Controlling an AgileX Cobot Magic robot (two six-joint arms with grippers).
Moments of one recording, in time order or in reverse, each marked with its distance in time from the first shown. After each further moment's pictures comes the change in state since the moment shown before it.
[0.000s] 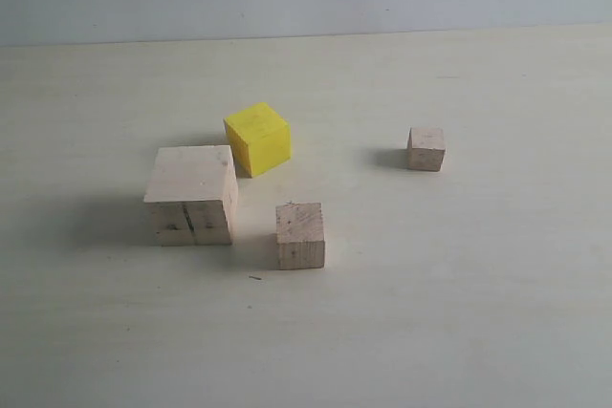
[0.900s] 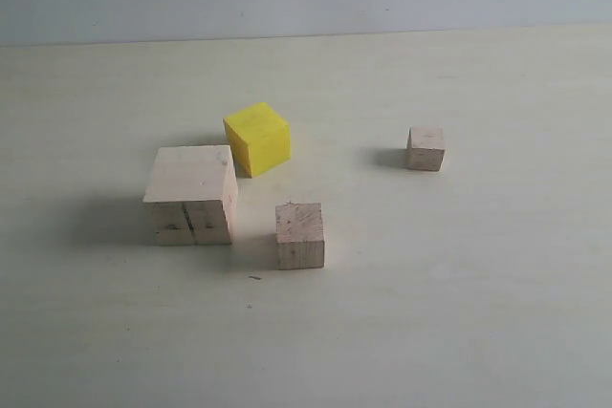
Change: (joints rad) left arm 0.000 0.338 -0.065 0.002 -0.152 -0.160; right arm 0.002 -0.260 0.277 -0.613 -0.360 0.533
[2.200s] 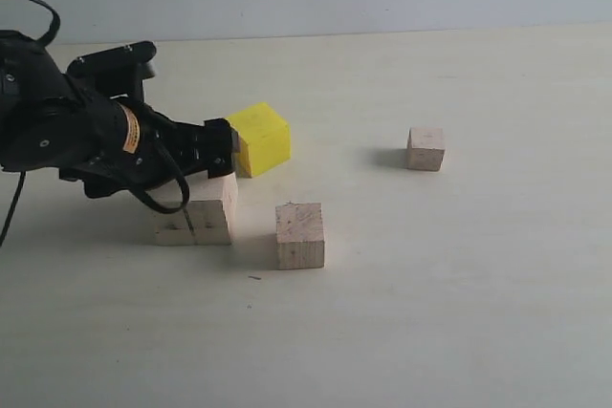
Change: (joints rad) left arm 0.000 1.028 -0.122 -0.024 -0.308 -0.472; right arm 0.000 -0.362 0.200 -0.002 -0.020 0.000
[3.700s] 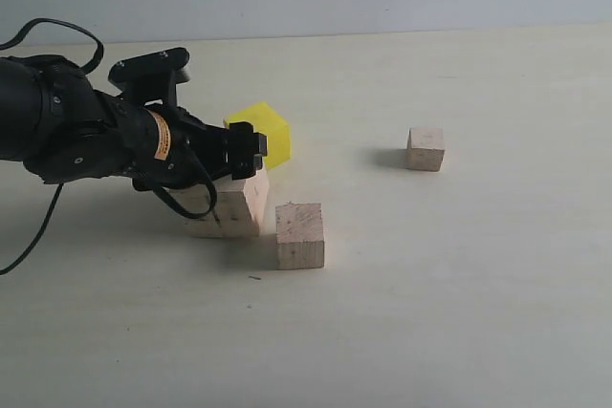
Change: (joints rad) left arm 0.000 0.137 -0.005 0.048 -0.188 0.007; right arm 0.000 -0.398 0.428 0.000 0.014 0.000
